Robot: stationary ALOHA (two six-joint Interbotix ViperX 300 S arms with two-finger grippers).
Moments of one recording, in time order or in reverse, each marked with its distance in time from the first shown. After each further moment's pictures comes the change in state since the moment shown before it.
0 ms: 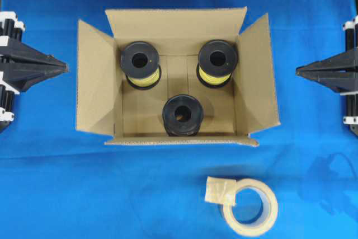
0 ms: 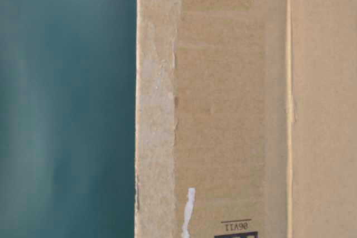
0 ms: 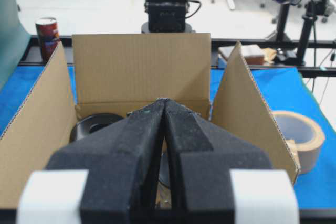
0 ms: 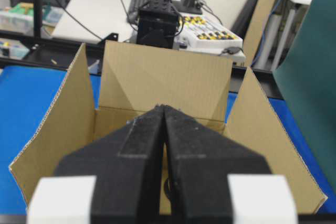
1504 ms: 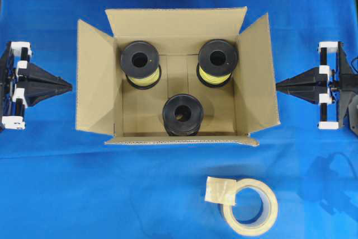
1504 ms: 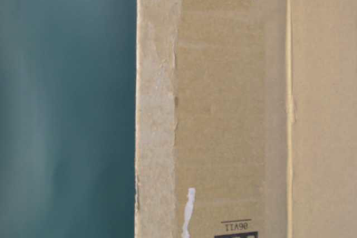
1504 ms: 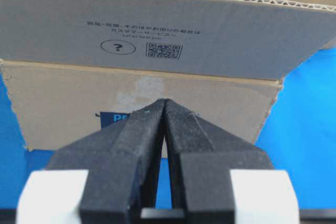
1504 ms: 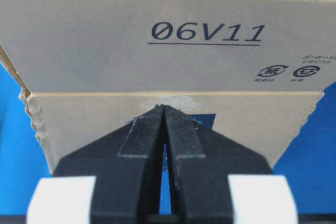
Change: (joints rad) left arm 0.012 0.118 0.314 -0.041 -0.196 -0.067; right arm -0.028 0.272 0.204 0.100 -0.156 0.008
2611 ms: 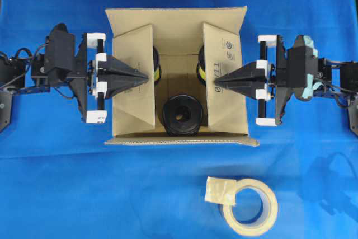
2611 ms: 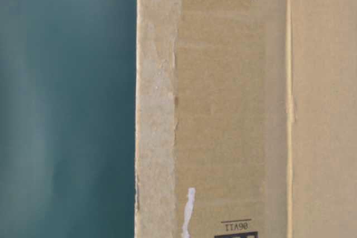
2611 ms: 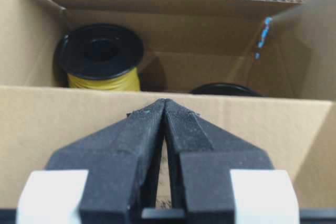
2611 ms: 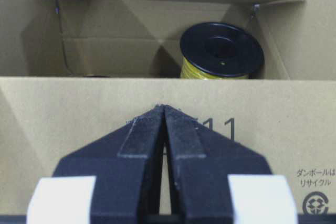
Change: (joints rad) left arm 0.029 0.630 -0.446 0.000 -0.184 0.055; right arm 0.000 0.426 -0.367 -0.005 -0.061 -0.011
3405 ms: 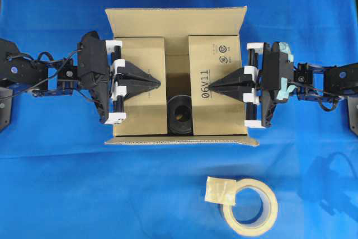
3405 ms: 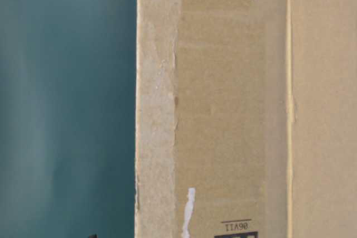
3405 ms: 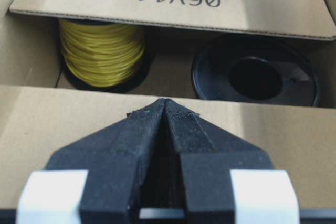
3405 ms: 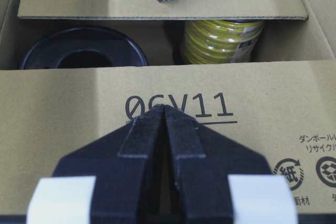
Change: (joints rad) left arm 0.006 0.179 -0.061 0.000 0.017 -0.018; right arm 0.002 0.137 -0.014 0.037 -0.008 0.011
